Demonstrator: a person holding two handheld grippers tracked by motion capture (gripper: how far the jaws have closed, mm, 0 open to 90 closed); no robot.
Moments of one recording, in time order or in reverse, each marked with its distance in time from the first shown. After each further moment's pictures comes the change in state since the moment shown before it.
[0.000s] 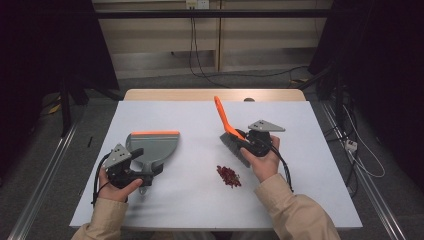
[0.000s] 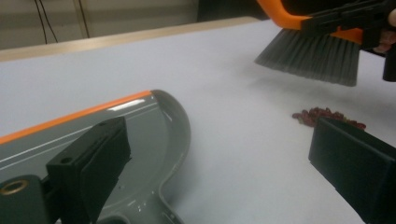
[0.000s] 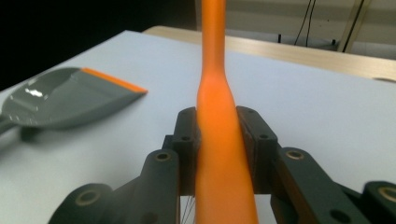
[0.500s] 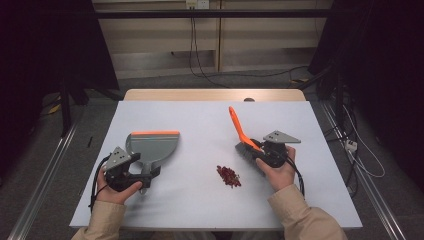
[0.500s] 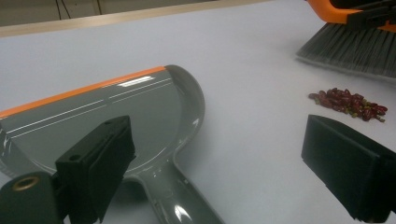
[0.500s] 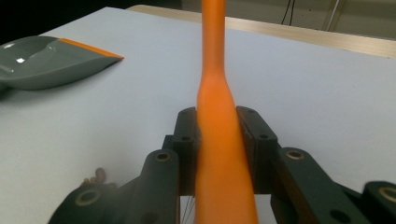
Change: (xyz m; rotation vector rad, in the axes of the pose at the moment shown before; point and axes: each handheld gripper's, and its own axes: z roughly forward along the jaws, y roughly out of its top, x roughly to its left) left arm 0.001 -0.007 -0.006 0.063 0.057 -0.020; right arm -0.022 -0.031 -0.032 0.036 -0.050 -0.022
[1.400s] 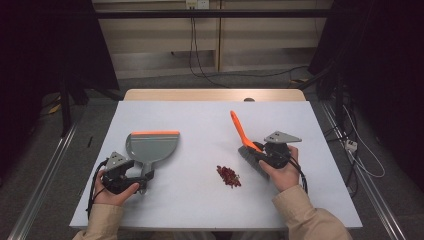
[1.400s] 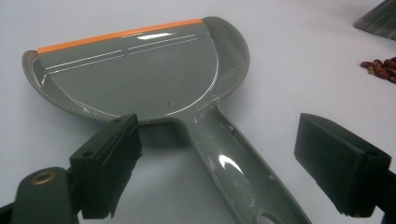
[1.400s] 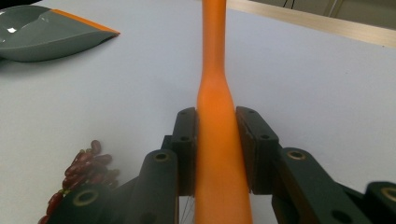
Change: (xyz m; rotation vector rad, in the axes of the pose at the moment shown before) left arm 0.010 -0.018 0.001 0.116 0.108 -0.072; right arm -0.002 0.002 -0.008 0.087 -0.005 -0.047
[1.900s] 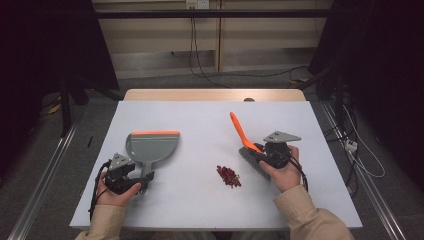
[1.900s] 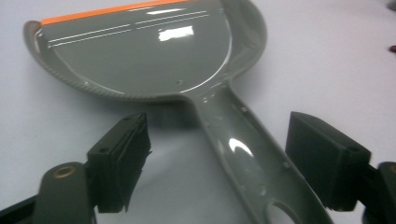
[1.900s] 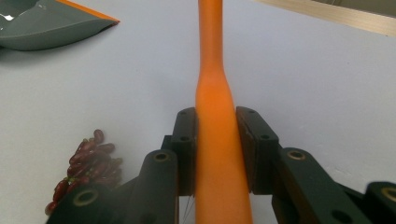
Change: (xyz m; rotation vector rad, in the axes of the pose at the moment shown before) left arm -0.001 -0.004 0.006 0.071 0.051 -0.025; right arm 0.001 0.003 -0.003 0.049 -0.002 -0.003
